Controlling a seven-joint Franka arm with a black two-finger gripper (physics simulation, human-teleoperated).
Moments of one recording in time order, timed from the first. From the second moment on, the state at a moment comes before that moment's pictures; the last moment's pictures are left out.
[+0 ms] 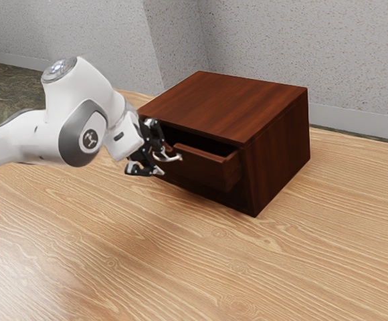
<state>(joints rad) -0.10 0.00 0.28 -1.90 -0.09 2.37 1.59</state>
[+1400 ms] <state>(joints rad) -0.10 -0.26 0.29 -2.18 -0.06 2.43 1.59</state>
